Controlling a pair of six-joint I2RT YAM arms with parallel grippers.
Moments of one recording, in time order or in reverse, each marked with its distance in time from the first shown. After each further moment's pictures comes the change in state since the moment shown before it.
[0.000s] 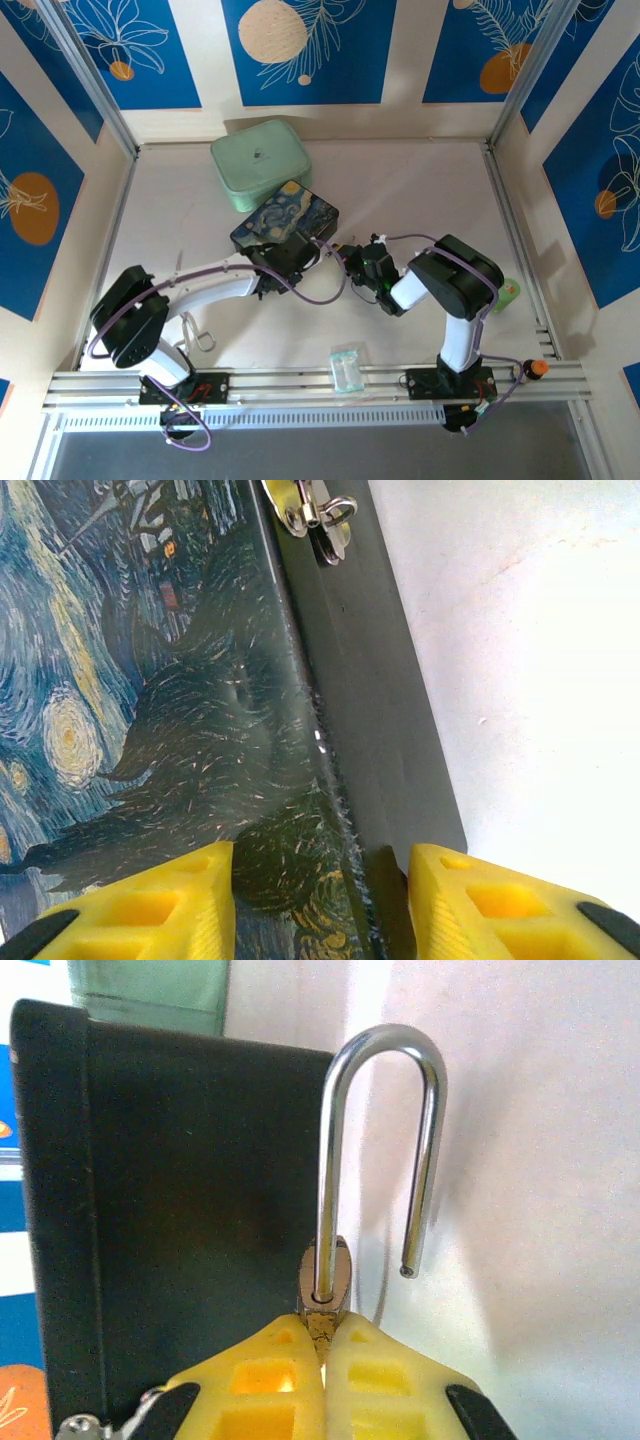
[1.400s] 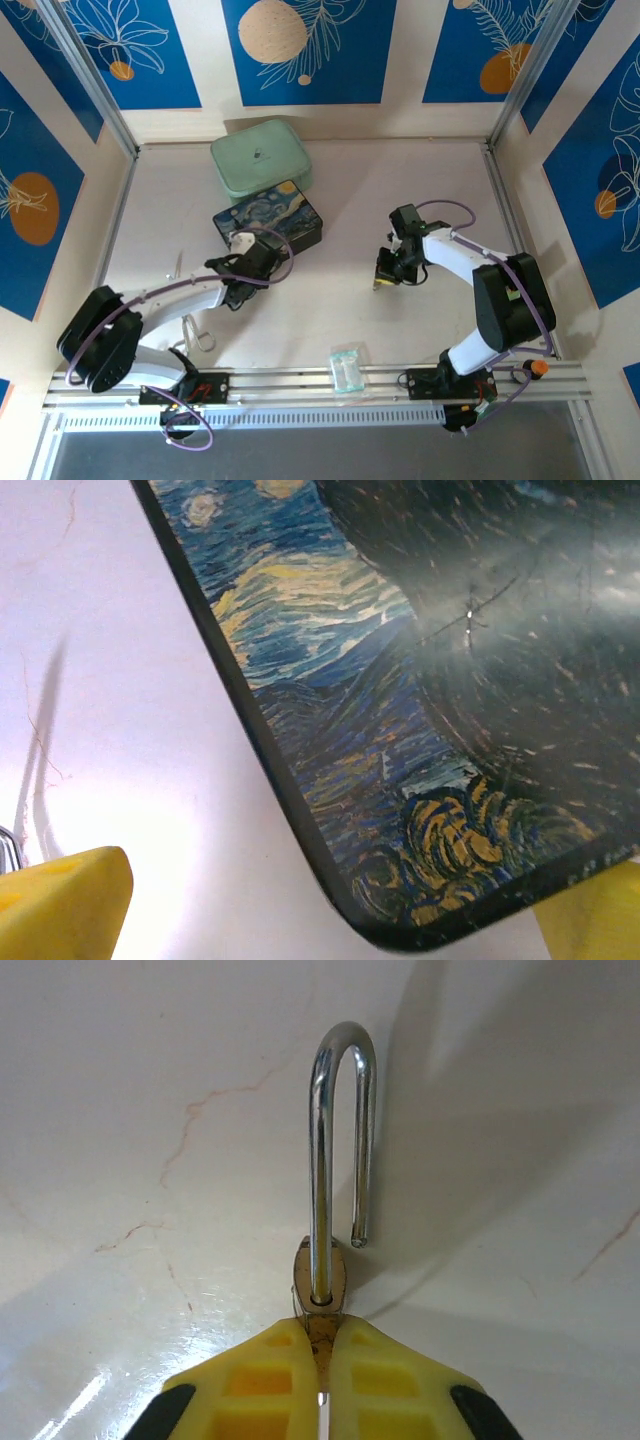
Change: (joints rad) left arm 0.195 -0.198 -0.264 0.035 -0.168 -0.874; right arm -0.317 -0.288 0.410 -1.653 -0.286 -0.818
